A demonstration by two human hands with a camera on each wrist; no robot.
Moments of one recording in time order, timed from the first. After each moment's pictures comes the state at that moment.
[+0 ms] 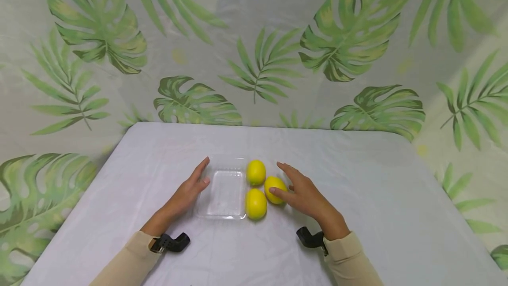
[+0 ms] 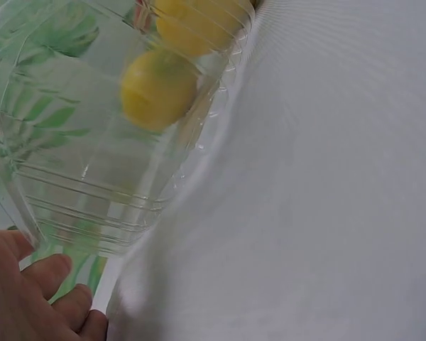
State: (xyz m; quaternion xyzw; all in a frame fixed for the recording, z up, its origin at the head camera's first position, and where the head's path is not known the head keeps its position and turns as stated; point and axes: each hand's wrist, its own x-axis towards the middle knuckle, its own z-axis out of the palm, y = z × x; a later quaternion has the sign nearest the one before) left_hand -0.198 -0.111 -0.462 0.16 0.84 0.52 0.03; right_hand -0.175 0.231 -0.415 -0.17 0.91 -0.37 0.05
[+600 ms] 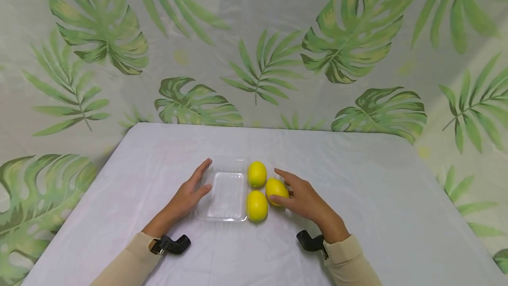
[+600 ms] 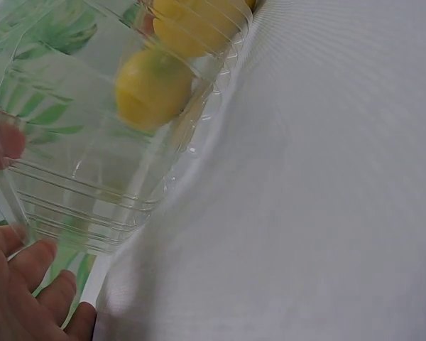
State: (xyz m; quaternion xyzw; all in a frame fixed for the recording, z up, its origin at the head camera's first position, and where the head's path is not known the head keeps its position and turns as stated) left_hand -0.200 -0.112 -0.467 0.20 0.83 0.51 0.00; right_hand -0.176 0.227 -0.419 -0.17 0.91 -0.37 0.07
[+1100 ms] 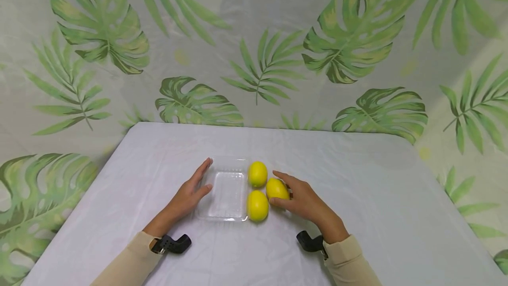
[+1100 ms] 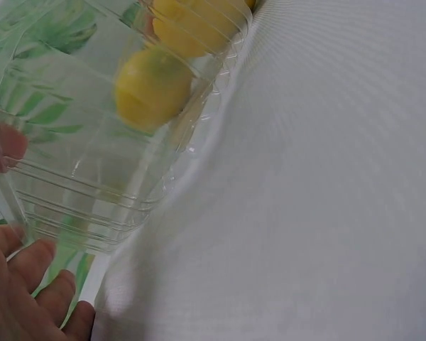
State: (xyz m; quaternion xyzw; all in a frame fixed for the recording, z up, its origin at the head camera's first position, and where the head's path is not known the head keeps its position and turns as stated) left_hand -0.190 -0.109 -0.452 0.20 0.82 0.54 0.00; right_hand -0.175 0.227 -0.424 -0.19 0.91 -0.37 0.07
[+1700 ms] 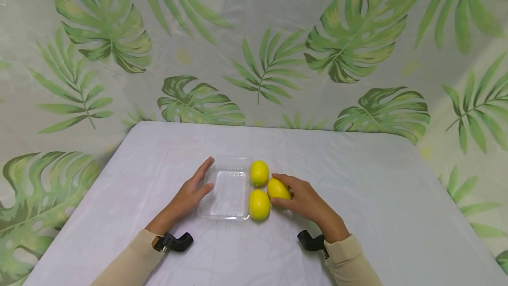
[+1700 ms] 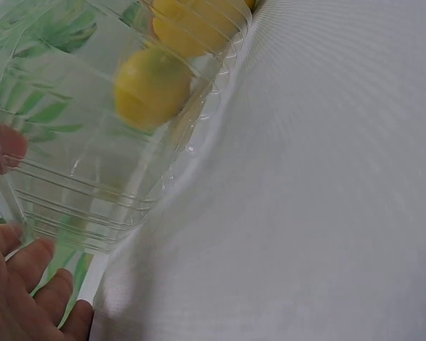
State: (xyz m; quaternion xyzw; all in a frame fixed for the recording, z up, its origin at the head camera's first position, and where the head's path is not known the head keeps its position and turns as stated) left_hand -0.202 -0.113 -0.473 0.21 0.83 0.52 -0.02; right_hand -0.176 0.224 -0.426 -0.21 0.91 -0.35 0.05
